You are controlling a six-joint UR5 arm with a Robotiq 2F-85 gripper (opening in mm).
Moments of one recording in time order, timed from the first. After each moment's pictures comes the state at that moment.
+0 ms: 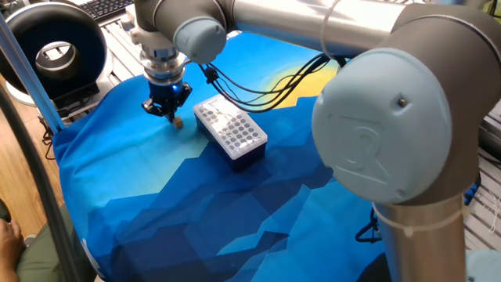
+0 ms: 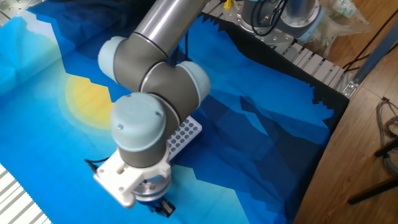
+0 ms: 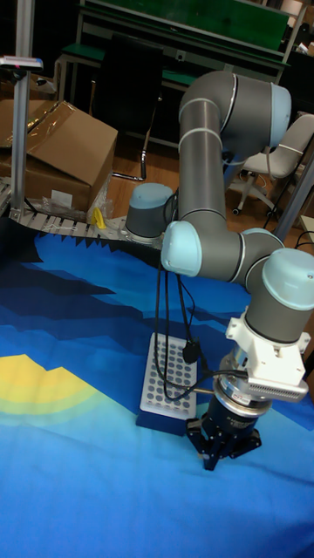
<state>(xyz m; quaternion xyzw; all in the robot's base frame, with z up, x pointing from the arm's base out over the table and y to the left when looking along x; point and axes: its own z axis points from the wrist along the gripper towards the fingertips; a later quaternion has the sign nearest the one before) 0.705 0.155 0.004 0.02 1.00 0.01 0.06</state>
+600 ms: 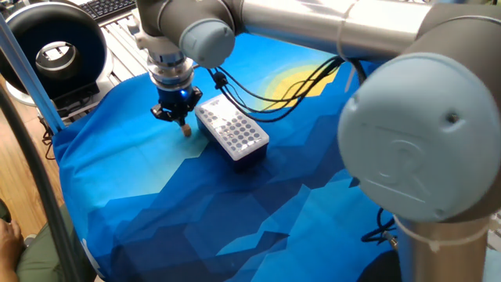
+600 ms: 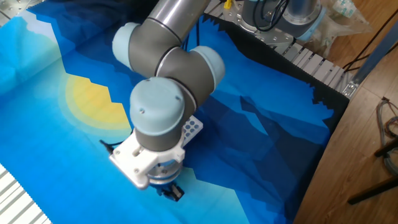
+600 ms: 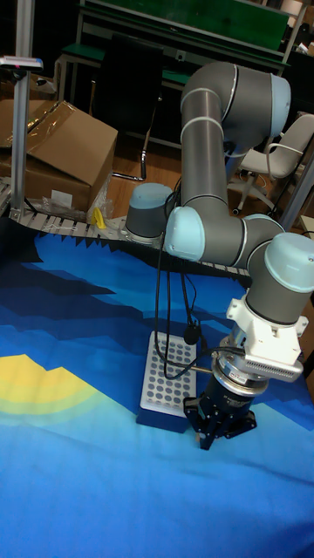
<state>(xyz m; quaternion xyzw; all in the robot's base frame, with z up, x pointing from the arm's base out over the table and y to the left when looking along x) 0.671 0.147 0.009 0.04 1.00 0.00 0.05</state>
